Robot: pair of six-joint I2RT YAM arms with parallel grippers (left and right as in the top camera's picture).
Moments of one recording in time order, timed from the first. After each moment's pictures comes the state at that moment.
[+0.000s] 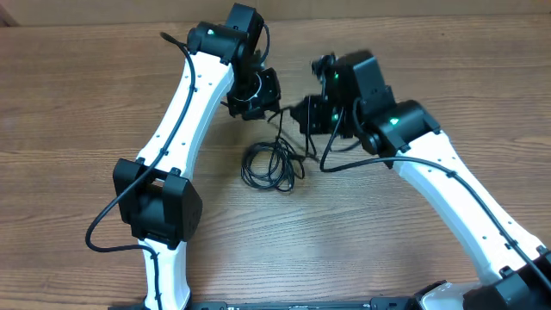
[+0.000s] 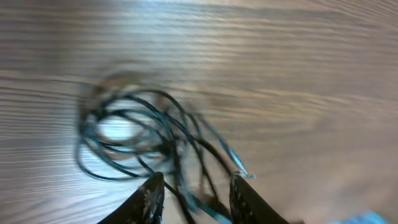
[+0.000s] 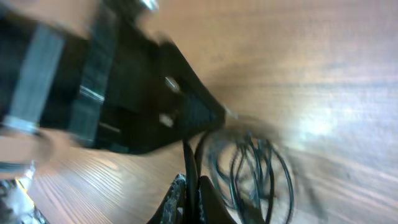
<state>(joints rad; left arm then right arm) -0.34 2.12 2.10 -1.38 0.33 -0.57 0.48 1.57 1.44 -0.66 -0.33 0.48</state>
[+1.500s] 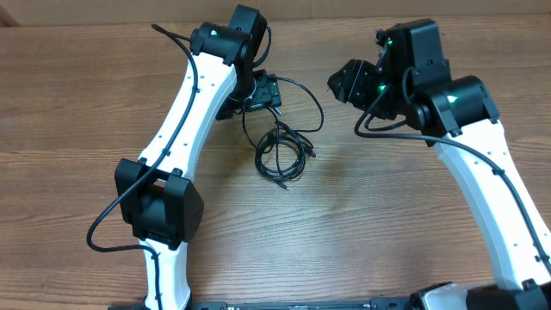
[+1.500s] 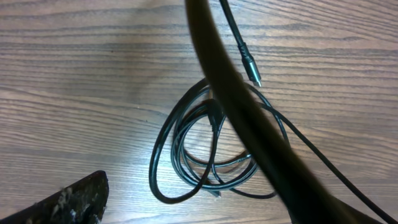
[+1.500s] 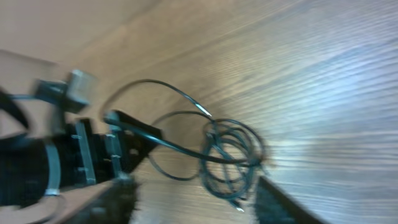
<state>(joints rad) -0.35 2.12 2.10 -1.38 0.07 -0.57 0.31 1.56 1.63 -0.95 -0.22 0.66</state>
